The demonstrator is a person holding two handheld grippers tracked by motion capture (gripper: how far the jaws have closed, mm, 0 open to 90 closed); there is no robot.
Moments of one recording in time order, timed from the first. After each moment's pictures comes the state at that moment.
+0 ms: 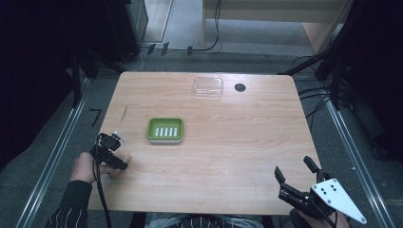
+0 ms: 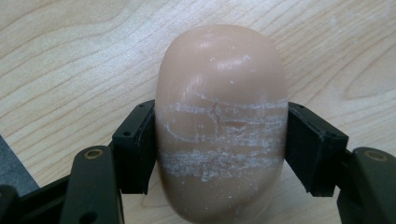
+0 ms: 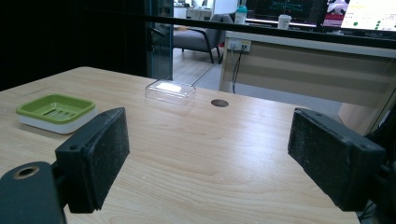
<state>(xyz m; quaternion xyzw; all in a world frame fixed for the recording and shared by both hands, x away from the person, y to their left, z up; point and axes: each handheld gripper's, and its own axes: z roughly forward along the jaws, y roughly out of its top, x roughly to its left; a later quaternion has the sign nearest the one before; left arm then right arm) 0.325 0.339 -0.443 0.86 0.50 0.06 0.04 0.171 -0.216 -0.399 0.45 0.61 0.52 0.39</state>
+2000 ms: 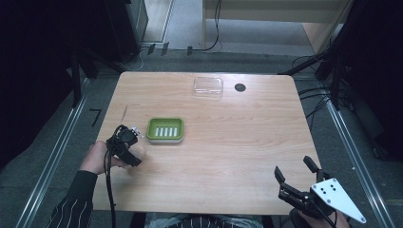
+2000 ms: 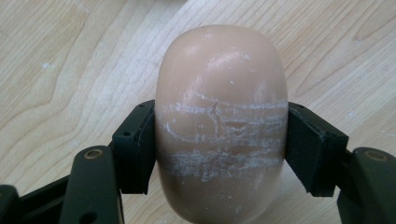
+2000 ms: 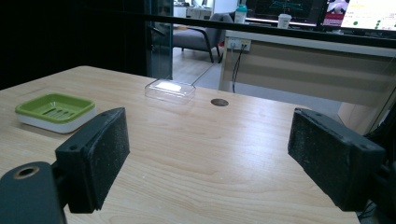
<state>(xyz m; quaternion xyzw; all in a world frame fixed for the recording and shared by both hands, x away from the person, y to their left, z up) 0.339 0.287 -0.416 0.92 0.38 0.05 0.06 0.171 -0.216 -0.400 0.45 0.62 0.52 0.39</state>
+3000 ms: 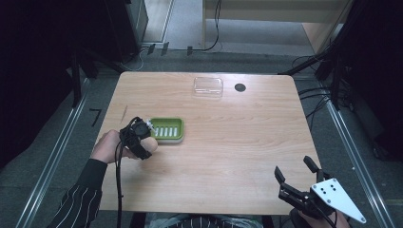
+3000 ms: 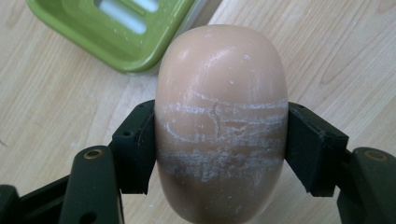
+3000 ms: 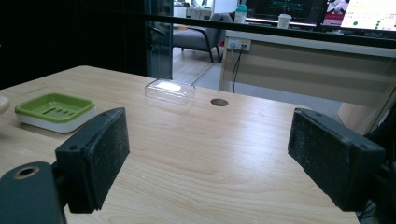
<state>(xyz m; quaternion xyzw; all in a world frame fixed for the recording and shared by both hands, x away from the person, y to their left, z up) 0.359 0.248 -0.399 0.95 0.29 0.07 0.05 0.171 -0.216 -0.400 0.45 0.62 0.52 0.39</state>
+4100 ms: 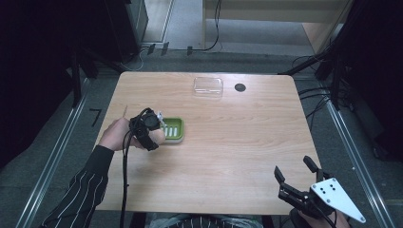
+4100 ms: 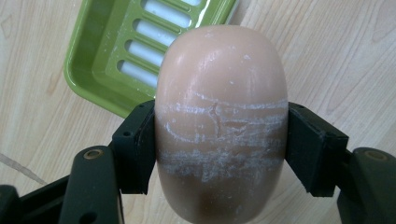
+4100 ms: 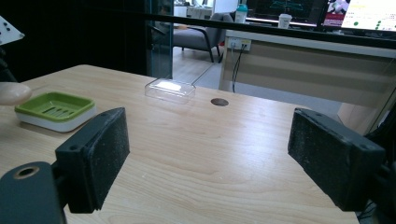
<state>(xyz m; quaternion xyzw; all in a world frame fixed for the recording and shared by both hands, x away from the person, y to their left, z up) 0.383 0.224 -0.386 0.97 0.23 0.08 0.05 0.172 -0.216 -0.400 0.44 0.62 0.52 0.39</state>
